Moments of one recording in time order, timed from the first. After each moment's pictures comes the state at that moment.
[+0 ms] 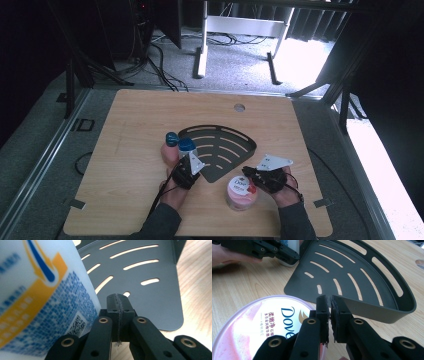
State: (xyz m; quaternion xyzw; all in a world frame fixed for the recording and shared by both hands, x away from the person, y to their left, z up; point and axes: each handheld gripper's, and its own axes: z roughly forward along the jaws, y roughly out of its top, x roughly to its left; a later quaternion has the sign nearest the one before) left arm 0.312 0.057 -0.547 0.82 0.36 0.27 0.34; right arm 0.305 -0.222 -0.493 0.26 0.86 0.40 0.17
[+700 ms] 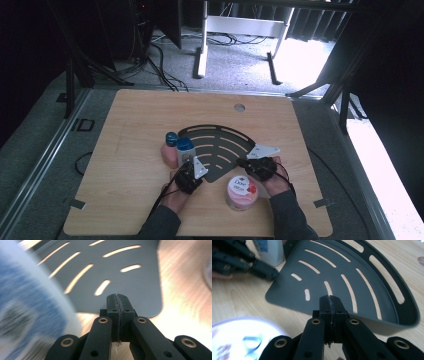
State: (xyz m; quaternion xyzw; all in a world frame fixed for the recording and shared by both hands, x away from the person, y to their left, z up) left arm 0.305 0.045 -0.556 0.85 0.33 0.22 0.34; right arm 0.339 -0.204 -0.502 0.27 0.87 0.38 0.17
